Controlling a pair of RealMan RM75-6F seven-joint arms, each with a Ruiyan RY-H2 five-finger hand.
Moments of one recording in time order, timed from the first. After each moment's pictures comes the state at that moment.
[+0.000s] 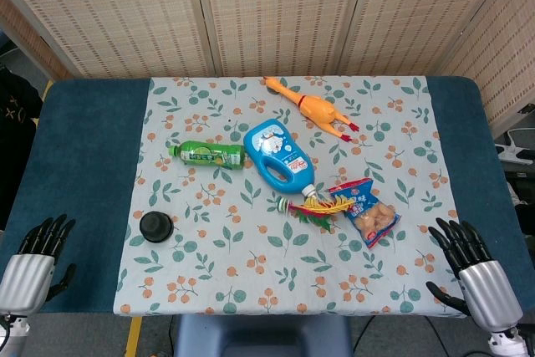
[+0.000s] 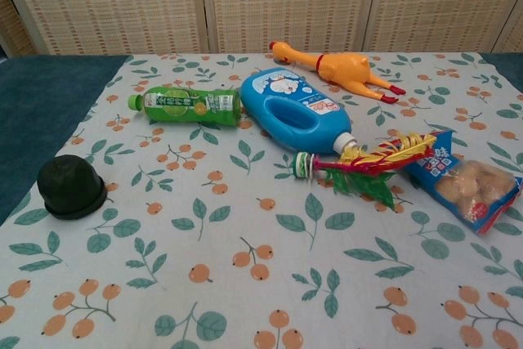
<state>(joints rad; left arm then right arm) -0.06 -1.18 0.01 -1.56 1.61 1.53 0.18 -0.02 -1.14 -0.06 -1.56 -1.84 1.71 0.00</state>
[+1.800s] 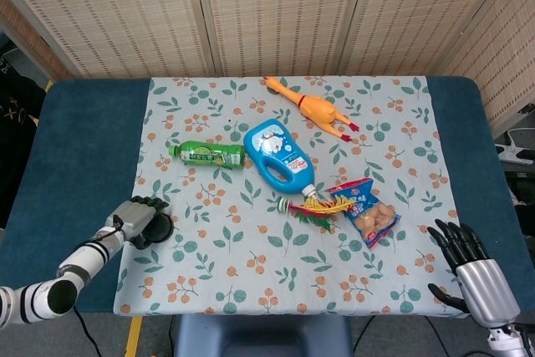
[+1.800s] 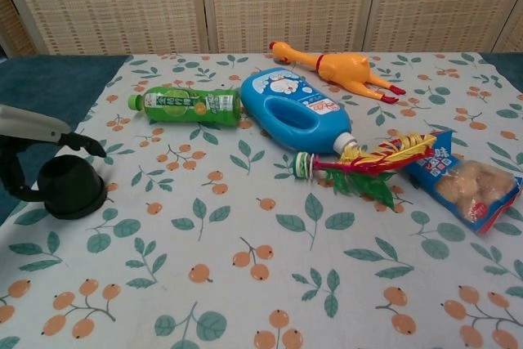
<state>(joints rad) -0.98 -1.11 0.07 -1.77 0.50 0.59 0.58 -0.01 -1.10 -0.08 -1.61 -1.78 1.59 -0.02</state>
